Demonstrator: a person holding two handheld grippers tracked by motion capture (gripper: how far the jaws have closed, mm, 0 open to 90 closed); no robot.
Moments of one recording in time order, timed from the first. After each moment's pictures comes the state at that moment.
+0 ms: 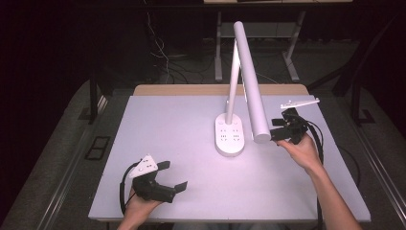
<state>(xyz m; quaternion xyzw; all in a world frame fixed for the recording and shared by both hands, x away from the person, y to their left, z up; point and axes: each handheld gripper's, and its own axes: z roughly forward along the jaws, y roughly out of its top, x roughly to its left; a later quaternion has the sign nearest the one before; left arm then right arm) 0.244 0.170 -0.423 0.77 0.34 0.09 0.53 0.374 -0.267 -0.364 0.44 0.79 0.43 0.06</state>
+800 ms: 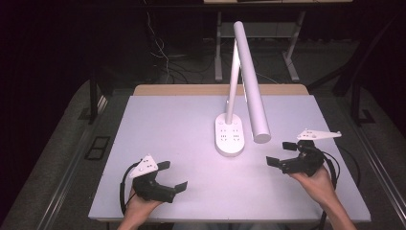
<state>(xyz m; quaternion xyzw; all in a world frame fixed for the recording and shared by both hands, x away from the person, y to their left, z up) 0.244 0.170 -0.423 0.78 0.34 0.09 0.53 0.289 -0.287 -0.384 0.42 0.77 0.47 0.07</state>
